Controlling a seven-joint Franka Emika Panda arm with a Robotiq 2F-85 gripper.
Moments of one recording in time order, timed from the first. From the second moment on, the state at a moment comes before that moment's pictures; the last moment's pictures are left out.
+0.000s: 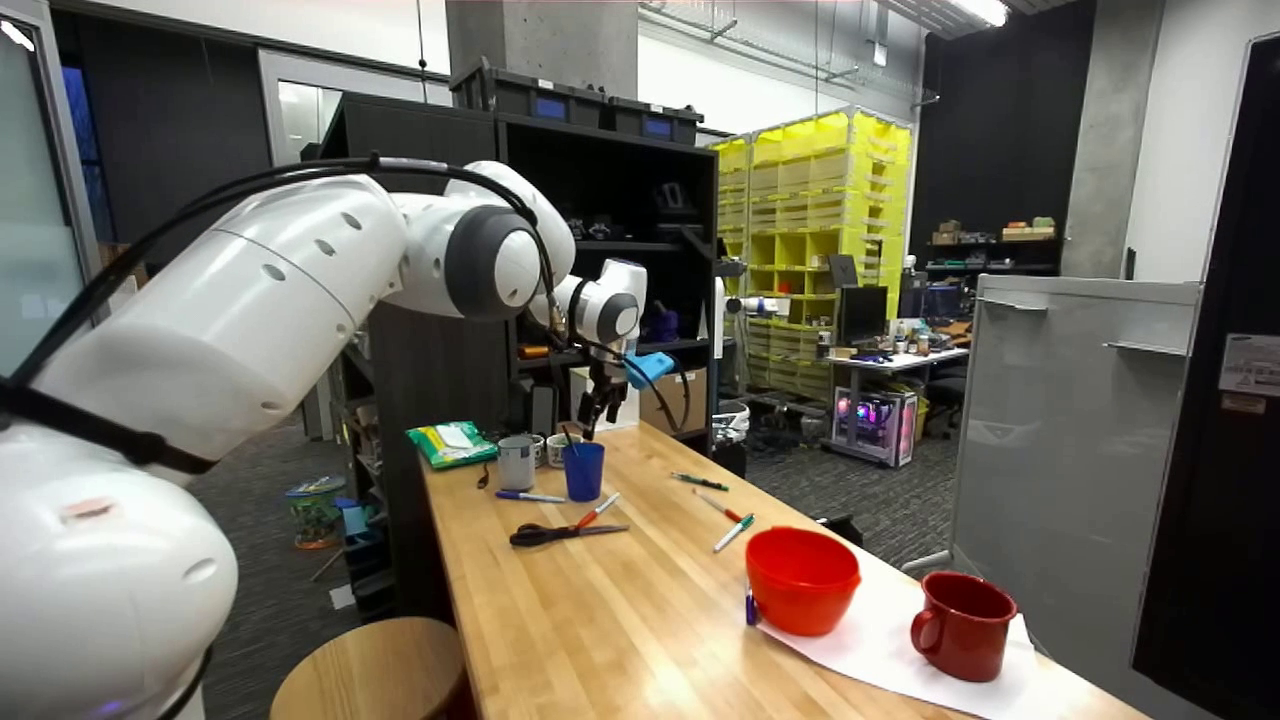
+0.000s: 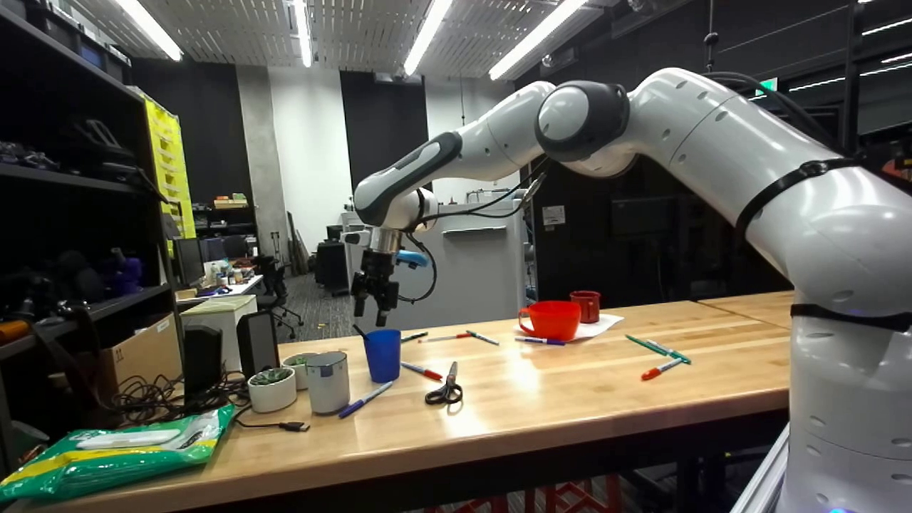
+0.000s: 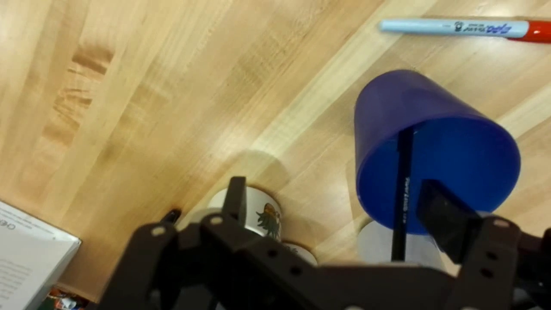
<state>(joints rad) 0.06 0.77 0.19 -1.21 0.09 2.12 -1.56</state>
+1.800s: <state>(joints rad) 0.10 0.79 0.18 -1.21 -0.03 1.94 -1.42</state>
